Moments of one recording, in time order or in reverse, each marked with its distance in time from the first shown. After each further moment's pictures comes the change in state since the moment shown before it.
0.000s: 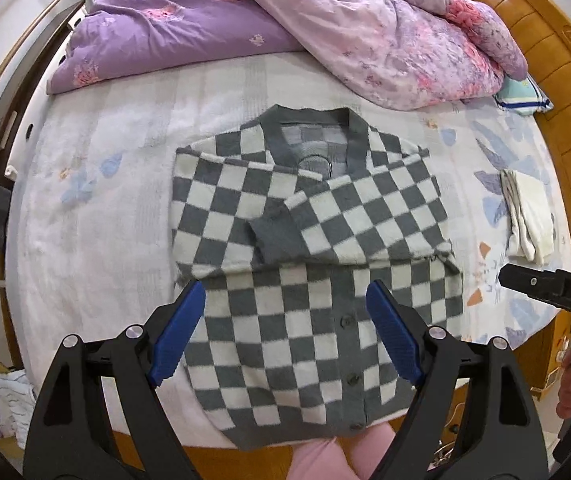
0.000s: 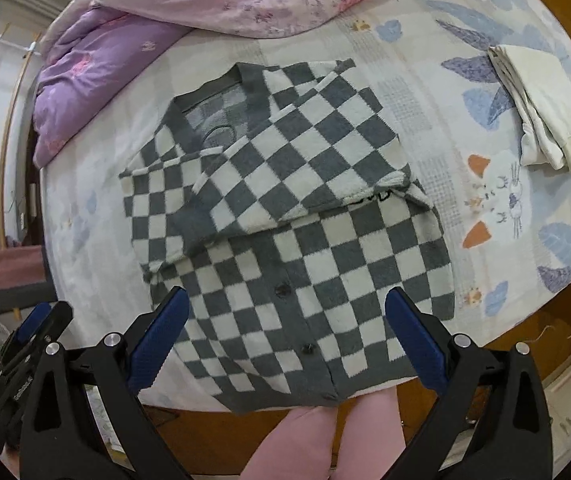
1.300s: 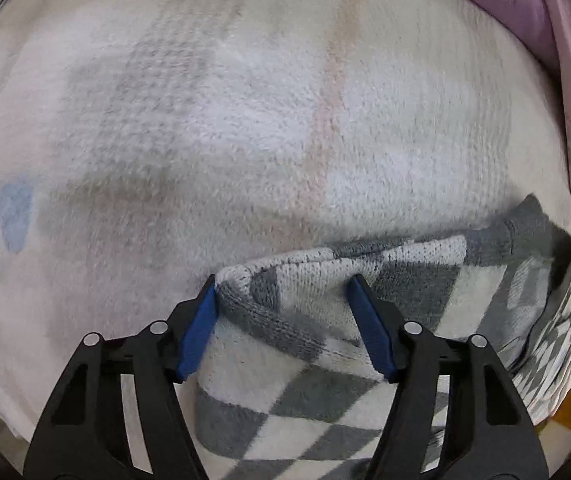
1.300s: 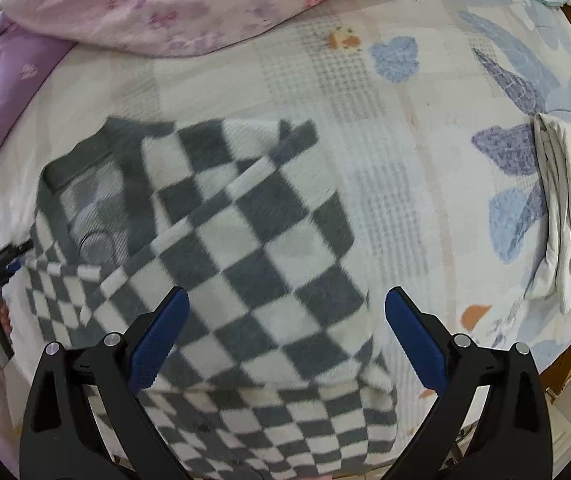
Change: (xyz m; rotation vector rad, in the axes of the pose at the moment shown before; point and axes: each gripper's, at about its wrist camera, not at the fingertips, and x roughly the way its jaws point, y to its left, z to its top) left arm 0.347 0.202 0.193 -0.293 0.274 0.023; right arm 0.156 -0.068 0.220 -0.030 0.094 -0.175
